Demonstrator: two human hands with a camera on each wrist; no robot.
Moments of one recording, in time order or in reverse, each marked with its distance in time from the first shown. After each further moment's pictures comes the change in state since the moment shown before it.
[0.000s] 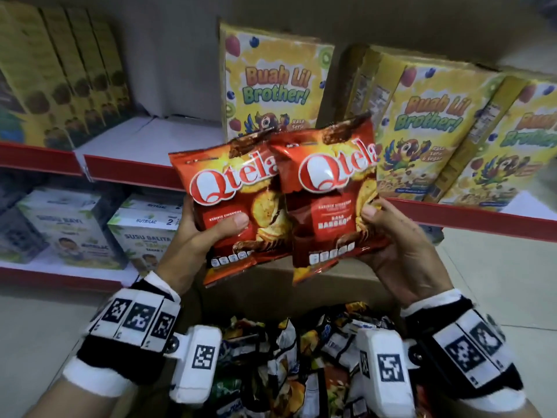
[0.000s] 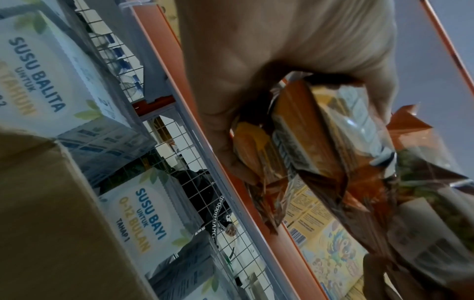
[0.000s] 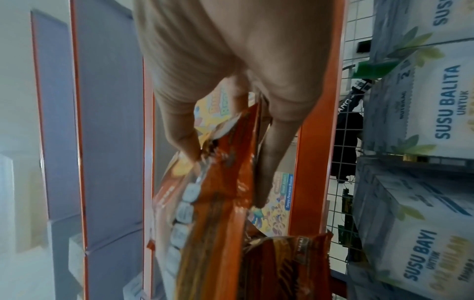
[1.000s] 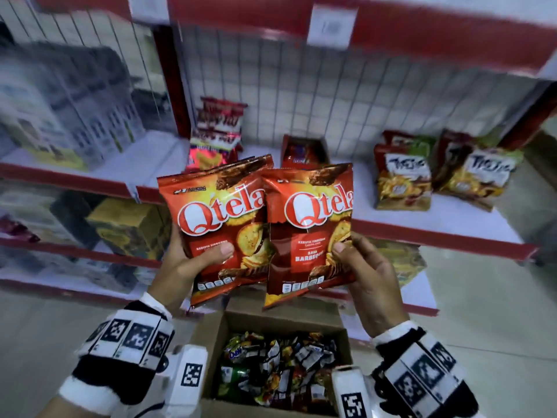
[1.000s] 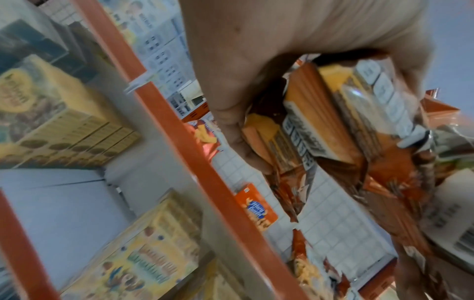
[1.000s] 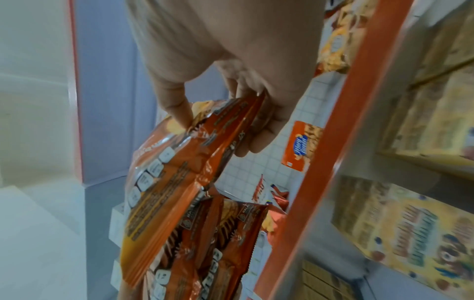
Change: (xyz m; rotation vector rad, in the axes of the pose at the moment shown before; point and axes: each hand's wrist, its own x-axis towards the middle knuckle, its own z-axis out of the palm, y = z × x) left_hand 0.000 0.433 0.129 0.050 0.113 -0.073; right_hand -0.031 -0.405 0.168 -0.075 0.109 0.090
